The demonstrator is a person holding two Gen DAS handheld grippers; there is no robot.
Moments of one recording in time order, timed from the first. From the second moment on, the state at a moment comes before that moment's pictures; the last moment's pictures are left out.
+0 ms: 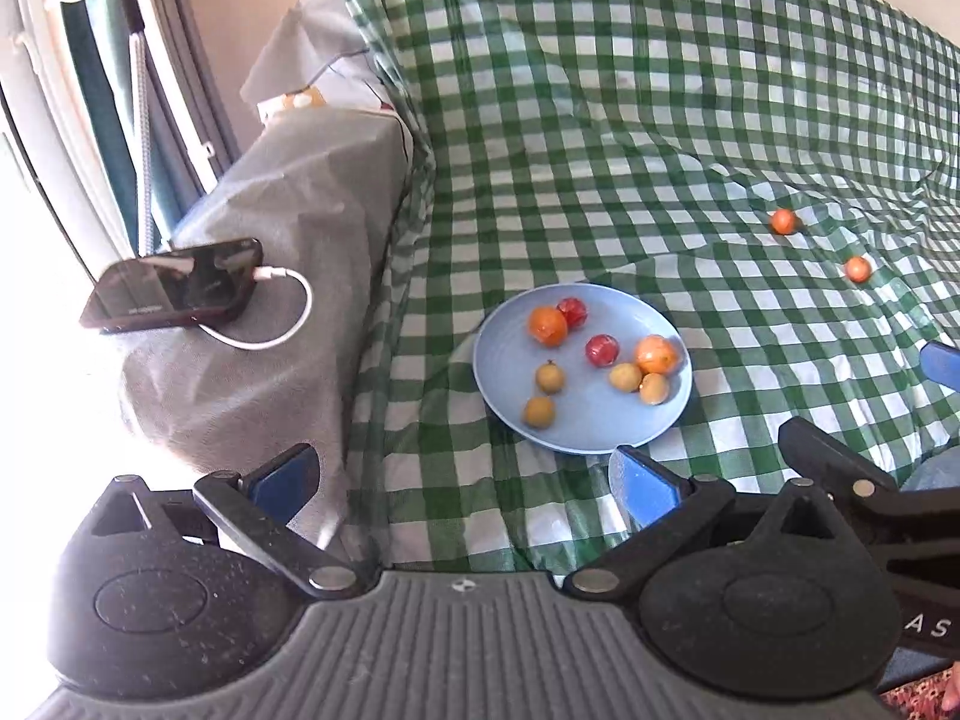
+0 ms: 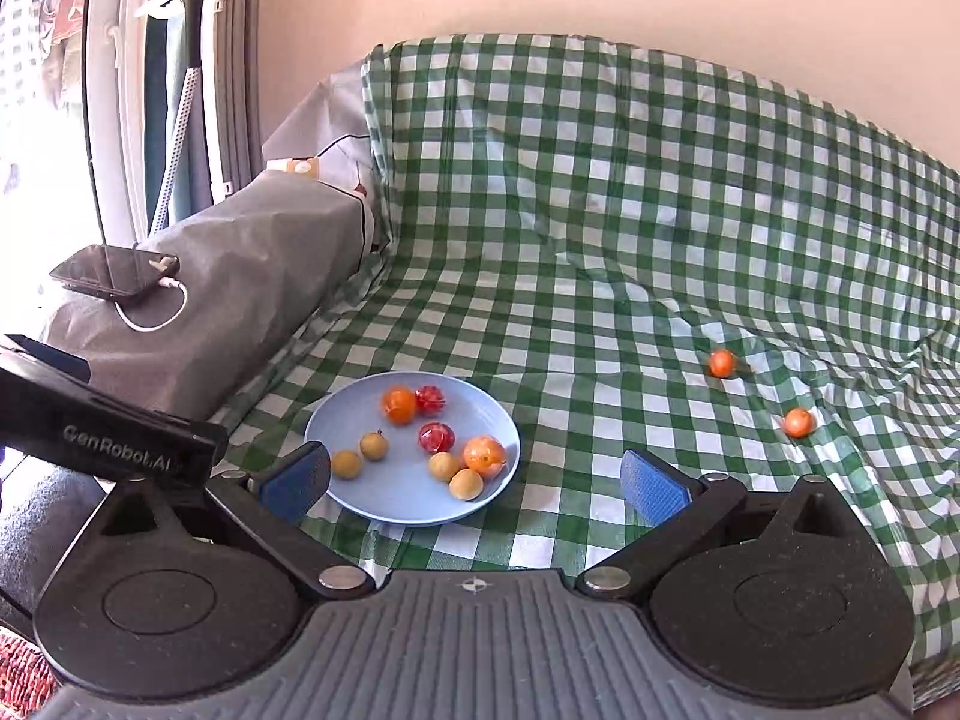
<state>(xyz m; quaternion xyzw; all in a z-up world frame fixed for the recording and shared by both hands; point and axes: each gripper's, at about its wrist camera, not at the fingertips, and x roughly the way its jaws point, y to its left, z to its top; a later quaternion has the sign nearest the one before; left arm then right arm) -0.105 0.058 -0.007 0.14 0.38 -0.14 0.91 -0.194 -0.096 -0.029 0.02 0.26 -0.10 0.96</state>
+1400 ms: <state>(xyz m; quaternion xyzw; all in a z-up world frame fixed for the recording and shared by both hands) -0.016 -0.047 -0.033 0.16 0.44 -0.17 0.87 -0.154 -0.194 -0.100 0.16 0.34 -0.23 0.90</state>
